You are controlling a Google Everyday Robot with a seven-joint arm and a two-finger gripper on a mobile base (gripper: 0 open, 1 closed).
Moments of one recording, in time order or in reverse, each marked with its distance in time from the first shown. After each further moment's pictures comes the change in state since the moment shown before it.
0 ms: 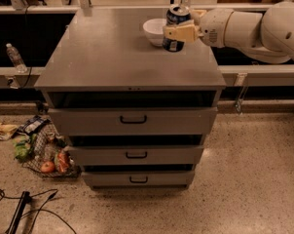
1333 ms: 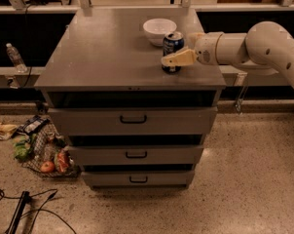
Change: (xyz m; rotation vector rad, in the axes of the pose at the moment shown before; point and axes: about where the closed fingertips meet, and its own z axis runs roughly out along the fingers) arm 0.090 -0.014 0.016 0.030 0.179 0.052
